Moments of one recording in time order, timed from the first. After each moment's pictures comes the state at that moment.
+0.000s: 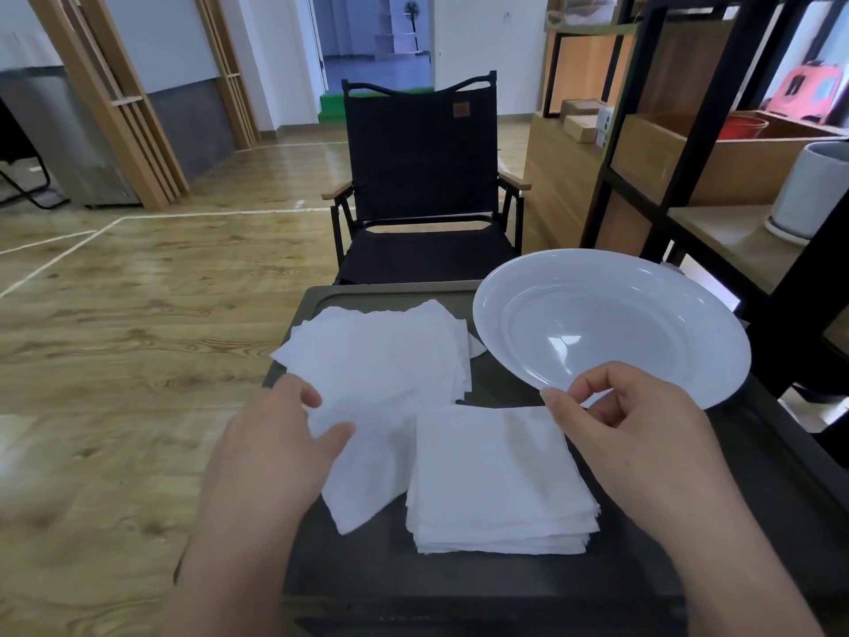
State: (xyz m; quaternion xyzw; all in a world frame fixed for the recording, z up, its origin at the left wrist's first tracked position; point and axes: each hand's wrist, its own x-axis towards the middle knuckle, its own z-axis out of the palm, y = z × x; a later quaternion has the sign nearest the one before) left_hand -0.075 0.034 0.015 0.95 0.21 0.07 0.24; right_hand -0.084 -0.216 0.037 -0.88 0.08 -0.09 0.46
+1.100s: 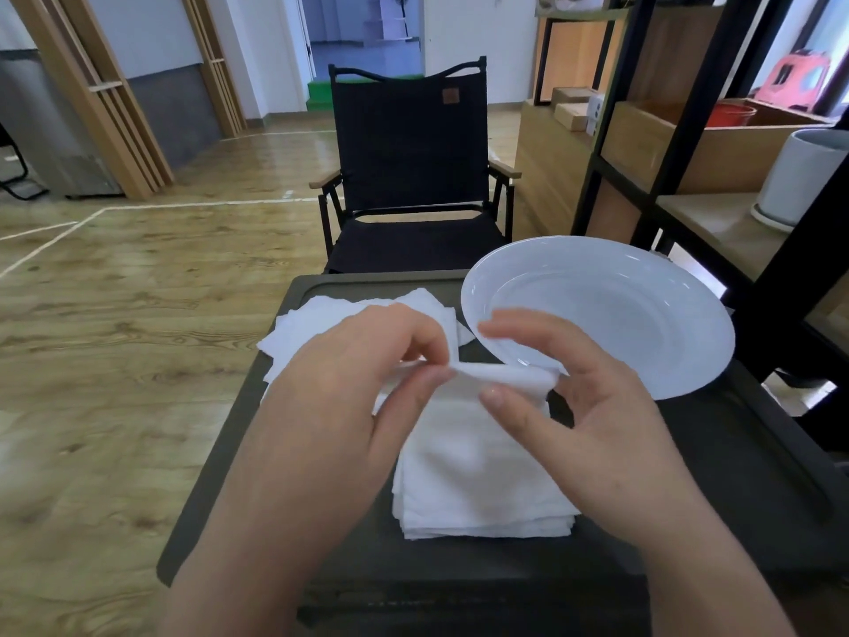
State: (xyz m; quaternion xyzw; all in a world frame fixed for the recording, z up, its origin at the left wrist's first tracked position) left_hand -0.102 -0.014 0.067 0.89 -0.22 0.26 0.31; right_hand -0.090 -0.201 0.040 -0.80 -0.16 -0.11 0.57
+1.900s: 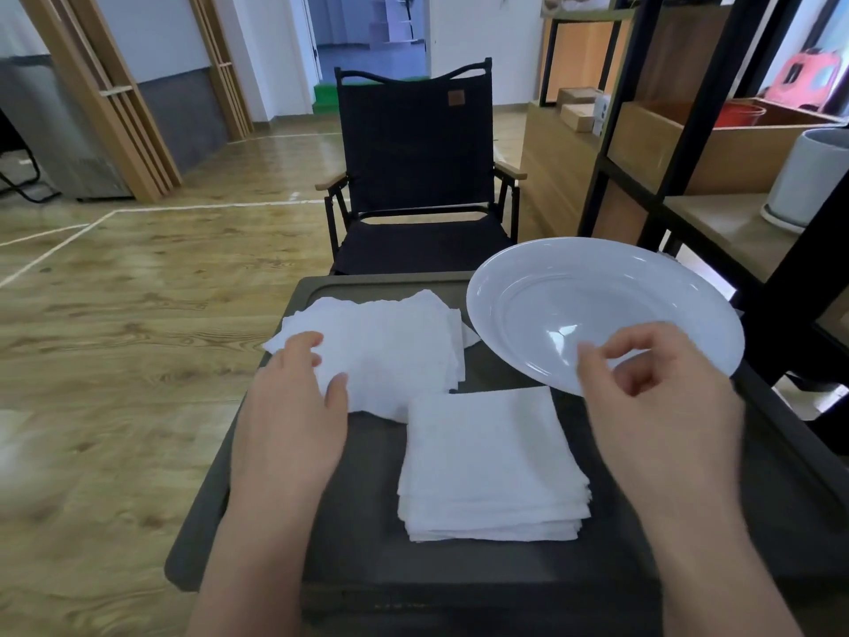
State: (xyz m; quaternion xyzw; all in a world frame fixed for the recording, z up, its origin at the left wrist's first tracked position) left_hand -0.059 0.020 0.002 0.93 0.15 0.17 0.28; right_hand -0.080 -0.213 0.032 -0.84 0.12 -0.25 0.47
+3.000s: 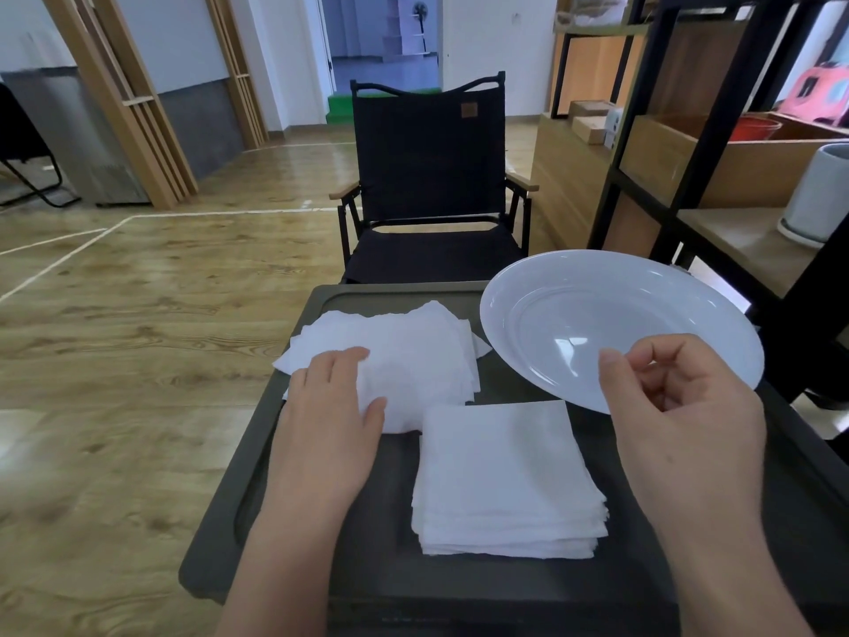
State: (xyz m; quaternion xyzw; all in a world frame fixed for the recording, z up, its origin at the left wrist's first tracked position) left_hand -0.051 0.017 -0.015 0.96 0.06 0.18 0.21; right_hand -0.077 -0.213 0.028 -0.77 0.08 -0.29 0.57
